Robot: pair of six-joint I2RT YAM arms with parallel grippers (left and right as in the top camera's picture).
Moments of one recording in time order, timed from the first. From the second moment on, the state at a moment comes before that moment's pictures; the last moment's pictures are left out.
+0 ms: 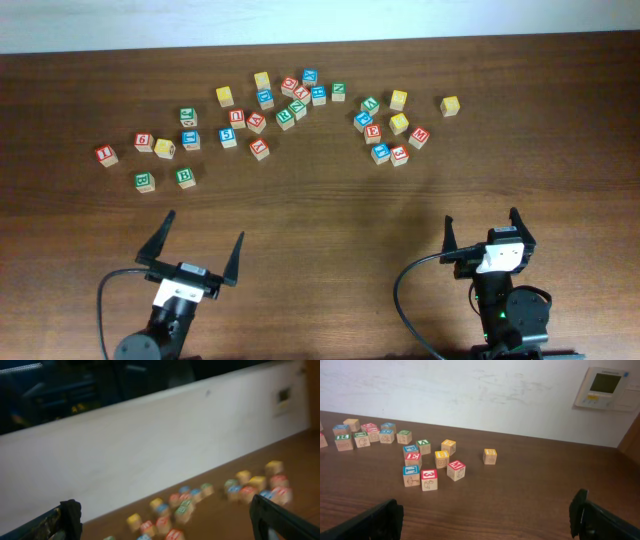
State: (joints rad) left arm 0.11 0.01 0.08 0.18 0.46 0.16; right arm 0.04 0.02 0.01 -0.07 0.04 -0.10
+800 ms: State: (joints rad) left arm 0.11 1.01 1.87 -0.91 0.55 0.18; right arm 0.04 0.02 0.01 -0.07 0.03 -0.10
